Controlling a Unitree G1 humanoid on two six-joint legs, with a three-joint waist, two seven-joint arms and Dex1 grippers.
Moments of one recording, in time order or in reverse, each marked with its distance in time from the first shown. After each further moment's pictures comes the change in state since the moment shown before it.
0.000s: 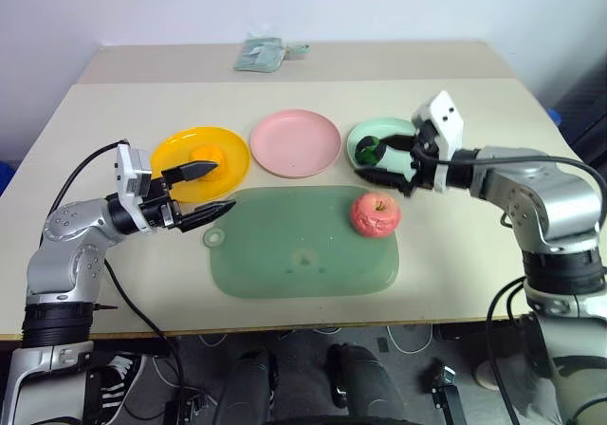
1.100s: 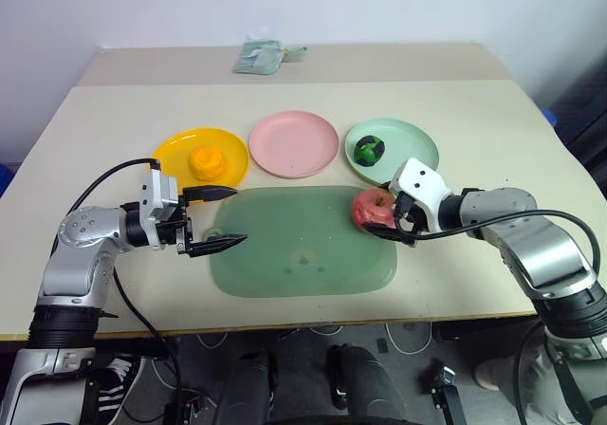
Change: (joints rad) left arm 0.016 0.013 -0.093 0.030 0.101 -0.140 -0.085; right arm 0.155 -0.103 0.190 -0.028 -0.209 -0.206 -0.017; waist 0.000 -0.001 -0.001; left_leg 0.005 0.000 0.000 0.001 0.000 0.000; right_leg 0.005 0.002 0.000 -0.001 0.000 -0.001
